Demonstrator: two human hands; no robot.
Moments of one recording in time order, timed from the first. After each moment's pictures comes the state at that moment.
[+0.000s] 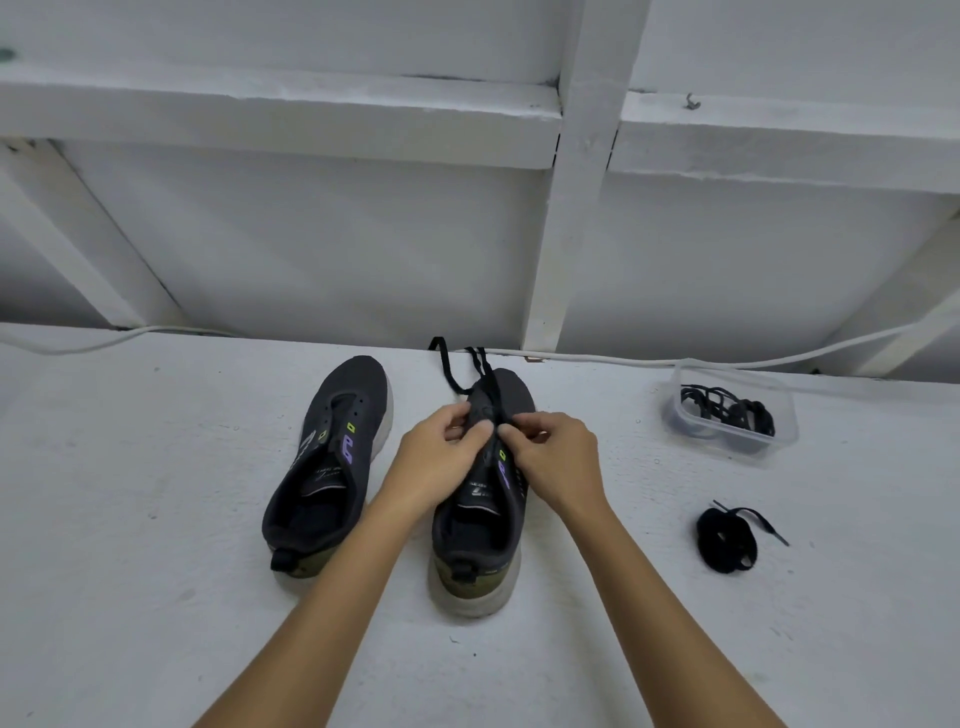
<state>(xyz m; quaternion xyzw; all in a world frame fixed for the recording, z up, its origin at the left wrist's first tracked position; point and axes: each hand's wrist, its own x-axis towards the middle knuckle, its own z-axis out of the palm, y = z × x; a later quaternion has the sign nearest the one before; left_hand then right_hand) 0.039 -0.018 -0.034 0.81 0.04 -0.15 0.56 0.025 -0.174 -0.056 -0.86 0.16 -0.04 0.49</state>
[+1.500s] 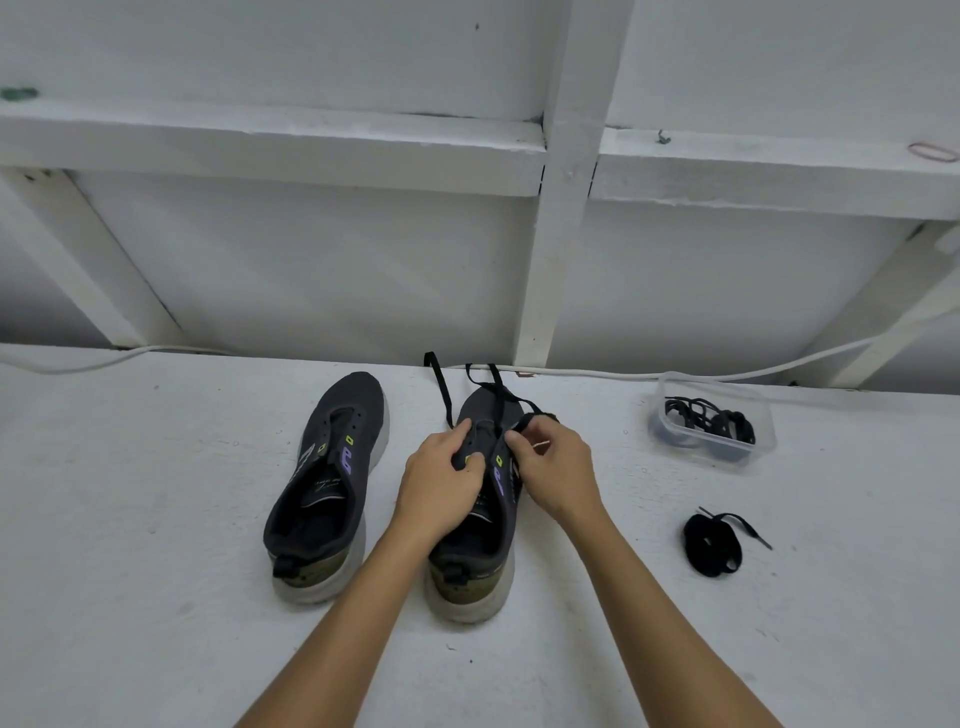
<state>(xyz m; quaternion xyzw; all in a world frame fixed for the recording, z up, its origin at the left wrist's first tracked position) 0.025 -0.027 -0.043 0.89 0.00 -0.11 0.45 0.022 -0.181 -0.058 -0.86 0.14 -0.07 0.49</state>
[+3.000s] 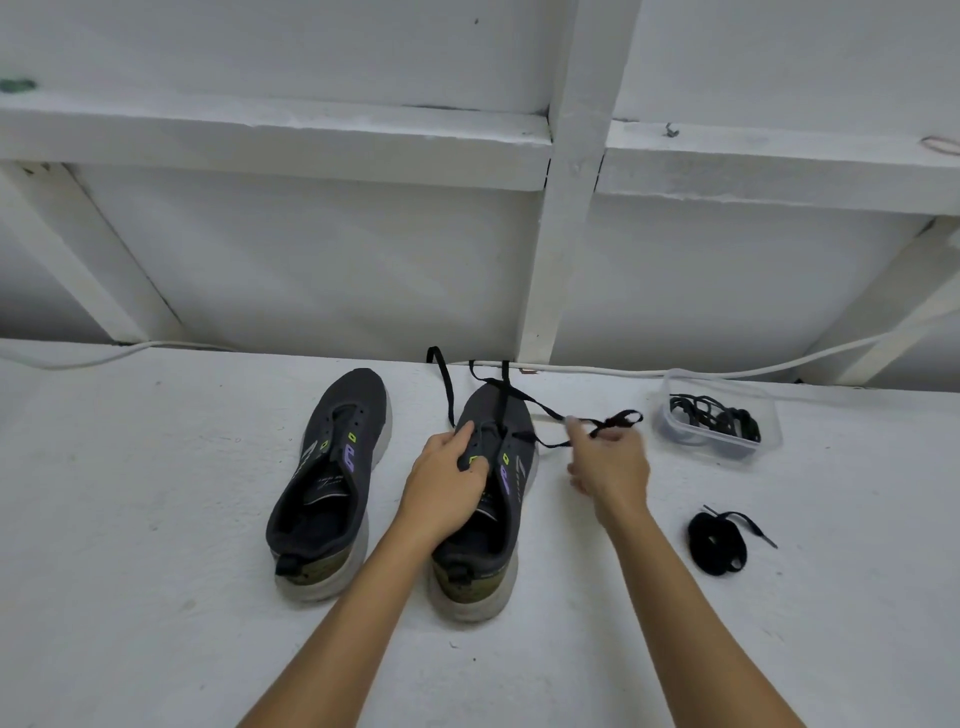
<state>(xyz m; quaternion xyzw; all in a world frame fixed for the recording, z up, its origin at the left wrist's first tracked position) 0.024 -0.026 -0.047 0.88 0.00 -0.15 0.45 0.021 -0.215 -0.056 -0.73 0.38 -0.07 0.57</state>
